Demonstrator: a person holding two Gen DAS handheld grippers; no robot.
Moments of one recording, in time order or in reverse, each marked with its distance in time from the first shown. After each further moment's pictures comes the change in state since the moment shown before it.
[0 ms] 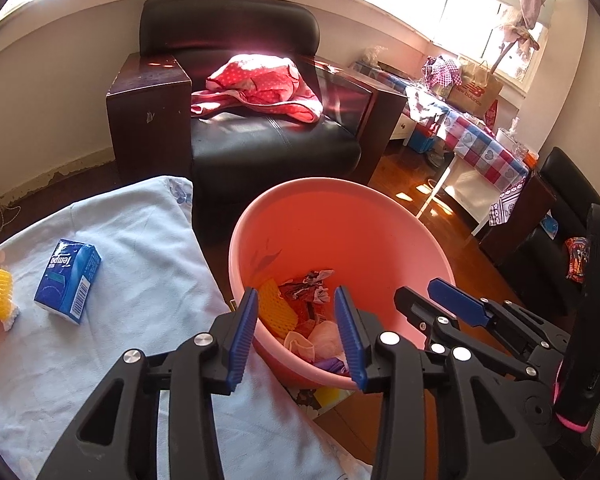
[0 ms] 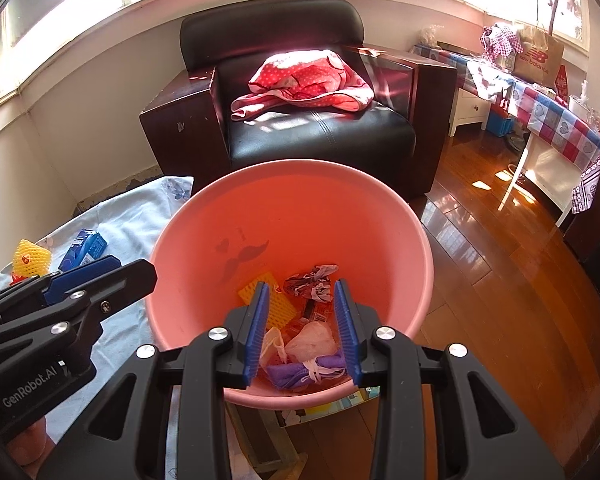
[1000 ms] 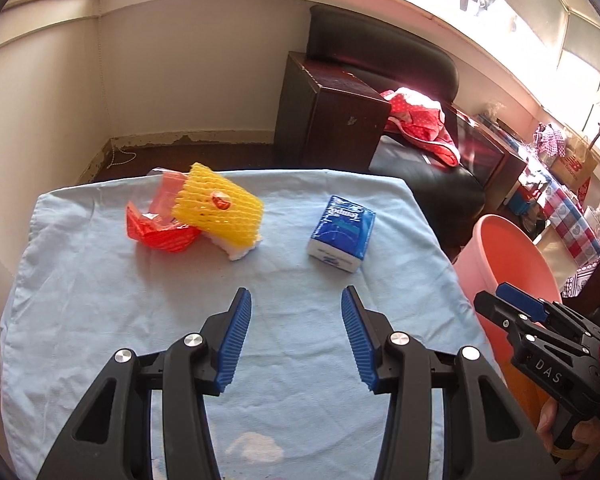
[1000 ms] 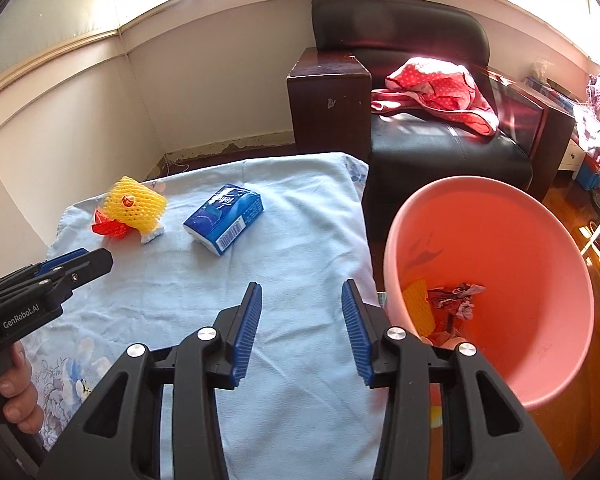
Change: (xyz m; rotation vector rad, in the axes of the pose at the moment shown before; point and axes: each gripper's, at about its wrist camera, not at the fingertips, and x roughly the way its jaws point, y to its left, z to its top) left arm -0.106 0.188 -0.074 -0.291 -0.082 0.317; right arm 0.007 0.148 -0.015 -0.250 0.039 0.270
